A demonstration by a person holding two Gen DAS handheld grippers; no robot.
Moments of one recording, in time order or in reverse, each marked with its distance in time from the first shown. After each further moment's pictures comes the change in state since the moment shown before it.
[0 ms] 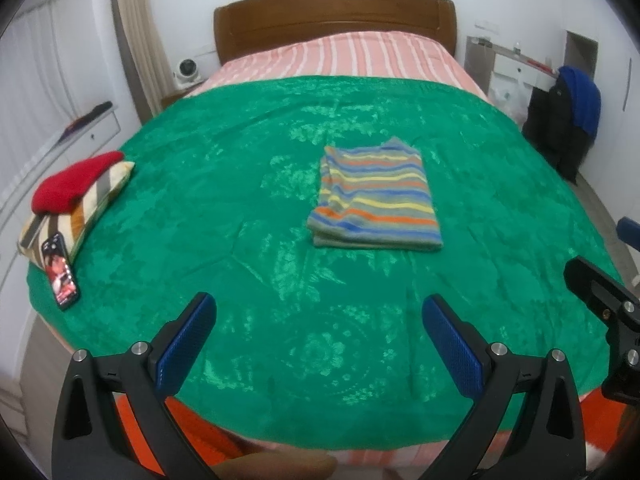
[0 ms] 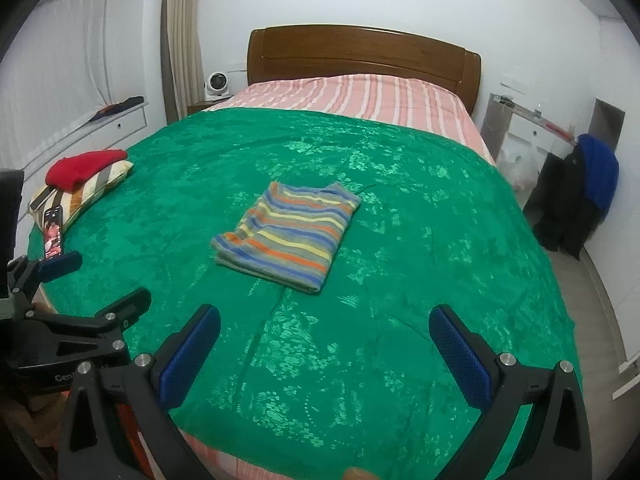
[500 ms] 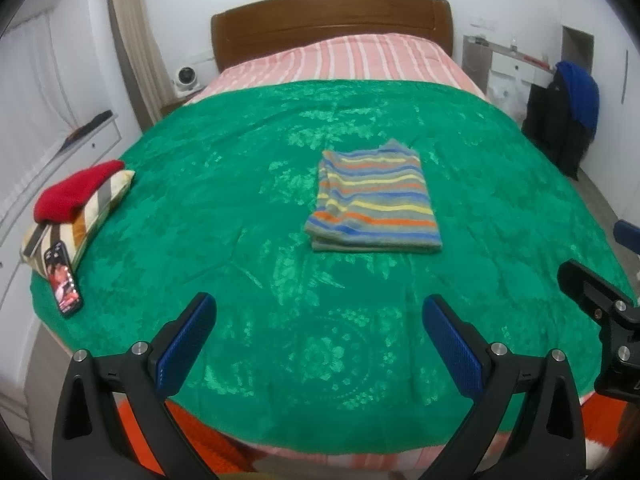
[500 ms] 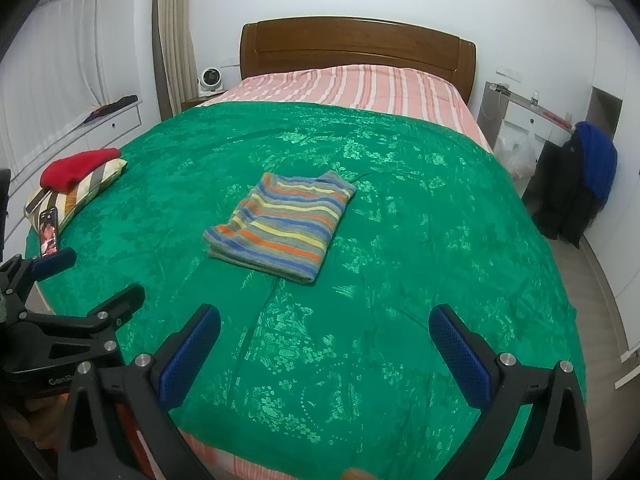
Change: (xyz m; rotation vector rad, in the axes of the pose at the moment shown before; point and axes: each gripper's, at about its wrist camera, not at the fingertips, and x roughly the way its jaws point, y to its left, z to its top) left arm -0.002 -0.007 -0.001 0.024 -0.026 0.021; right arm 0.010 -0.008 -0.004 0.025 0.027 -0.003
